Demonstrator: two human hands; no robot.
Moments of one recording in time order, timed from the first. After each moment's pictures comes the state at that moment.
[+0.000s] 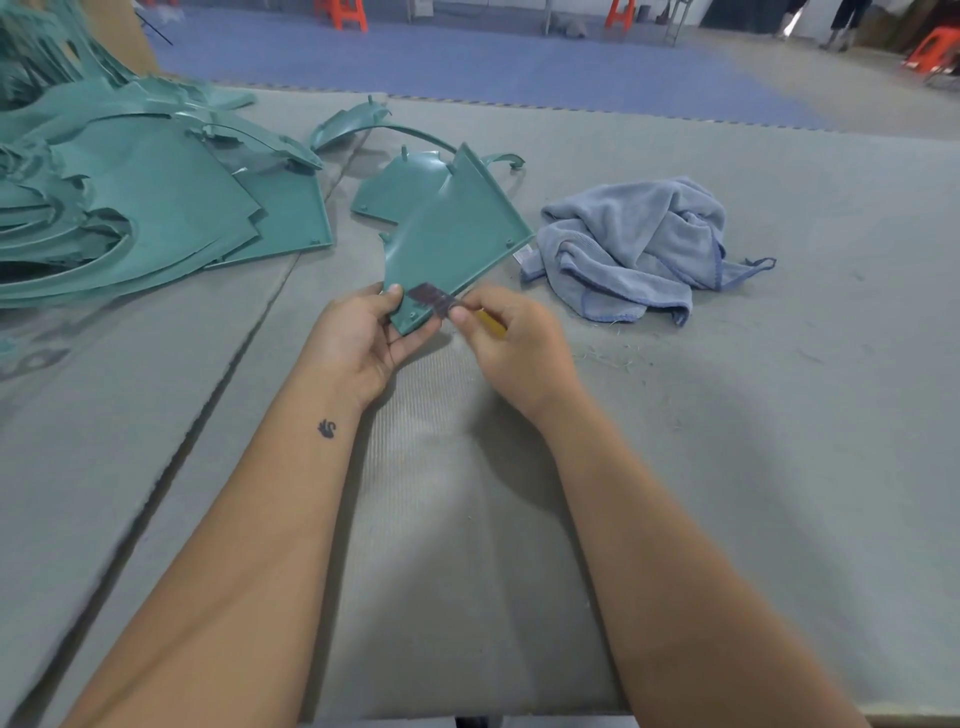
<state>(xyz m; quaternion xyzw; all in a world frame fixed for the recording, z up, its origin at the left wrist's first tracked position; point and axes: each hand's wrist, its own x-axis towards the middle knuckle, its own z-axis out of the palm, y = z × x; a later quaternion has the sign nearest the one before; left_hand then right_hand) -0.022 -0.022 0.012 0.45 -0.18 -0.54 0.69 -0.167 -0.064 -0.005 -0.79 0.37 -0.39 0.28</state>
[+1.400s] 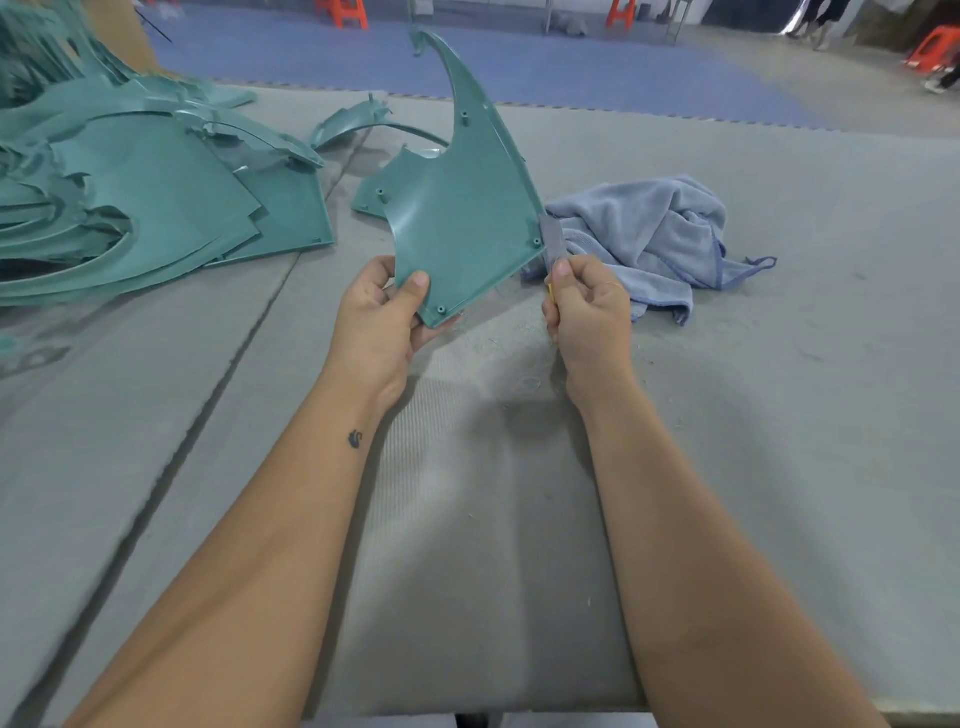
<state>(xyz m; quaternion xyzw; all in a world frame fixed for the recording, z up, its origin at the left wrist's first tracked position) -0.040 -0.025 0.007 0.43 -0.29 -0.44 0.73 -0.194 -0.090 0.000 -0.55 0.40 -0.55 0.48</state>
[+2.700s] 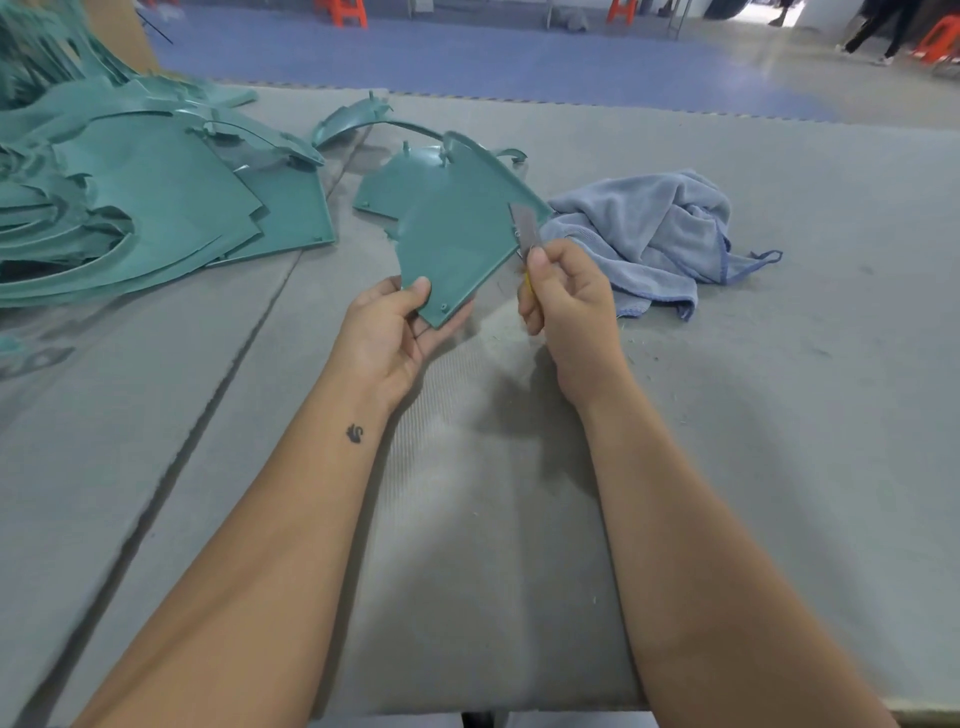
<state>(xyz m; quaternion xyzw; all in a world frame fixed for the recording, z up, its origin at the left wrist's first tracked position) -0.041 -0.024 0.014 0.38 -0.16 -0.55 0.72 -0.186 -0.082 0.006 -0.60 0.32 -0.53 0.51</state>
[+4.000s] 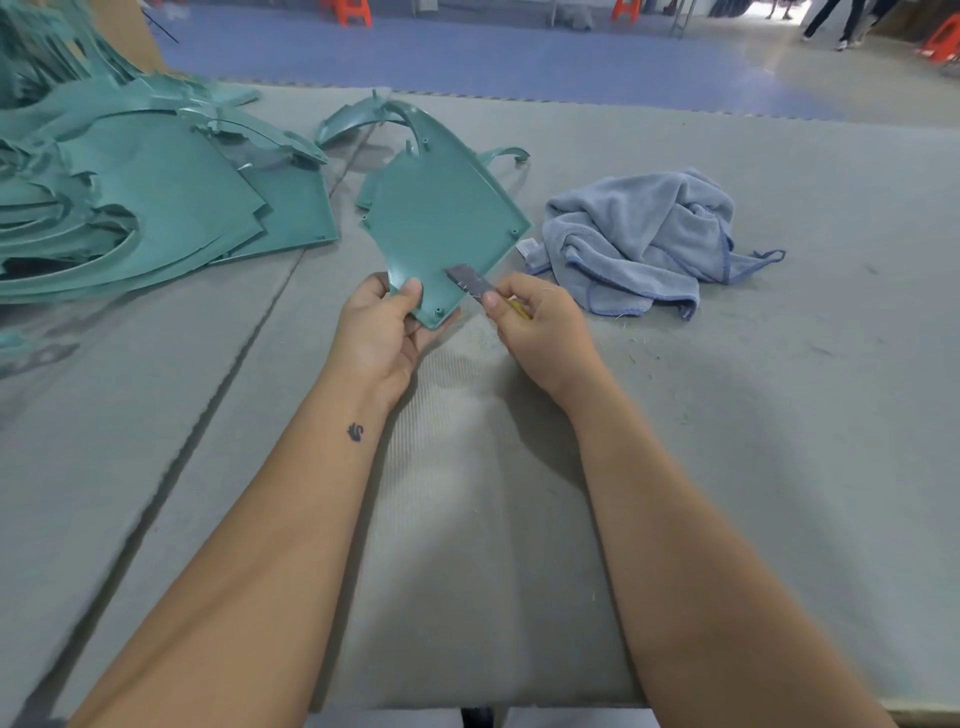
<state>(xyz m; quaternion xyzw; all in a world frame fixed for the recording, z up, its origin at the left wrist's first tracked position) -0.039 -0.026 0.005 0.43 -0.19 -0.48 0.74 -0.177 -0.082 -0.008 -0.75 0.40 -0.37 0.37</state>
